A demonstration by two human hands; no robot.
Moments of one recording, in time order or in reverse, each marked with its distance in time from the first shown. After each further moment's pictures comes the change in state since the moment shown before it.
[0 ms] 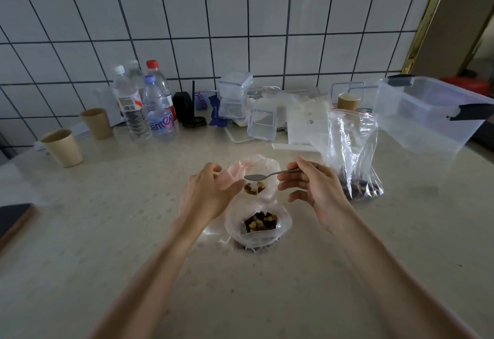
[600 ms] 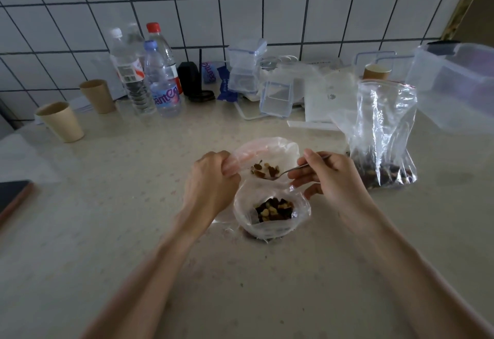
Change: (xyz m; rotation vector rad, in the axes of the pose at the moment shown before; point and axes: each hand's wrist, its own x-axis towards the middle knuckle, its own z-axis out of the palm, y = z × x) left_hand -0.003 -0.015 0.010 -0.011 0.120 0.149; right_hand 0.000 0.017 0.002 -0.288 -0.040 -0.093
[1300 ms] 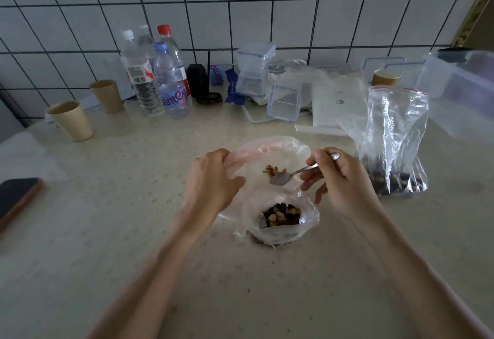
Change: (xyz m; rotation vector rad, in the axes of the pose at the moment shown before) left_hand 0.003 0.003 -0.016 0.105 0.016 -0.053; right_hand 0.006 0.003 0.000 -0.208 0.032 -0.208
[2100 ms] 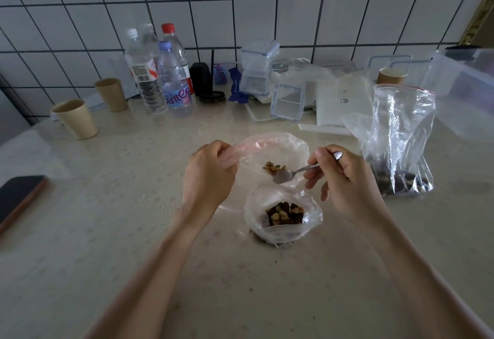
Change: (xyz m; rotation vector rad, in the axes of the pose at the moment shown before) left_hand 0.006 -0.009 -0.002 -0.127 0.079 -0.033; right_hand -0.003 -0.003 -0.001 -0.120 0.010 -0.117
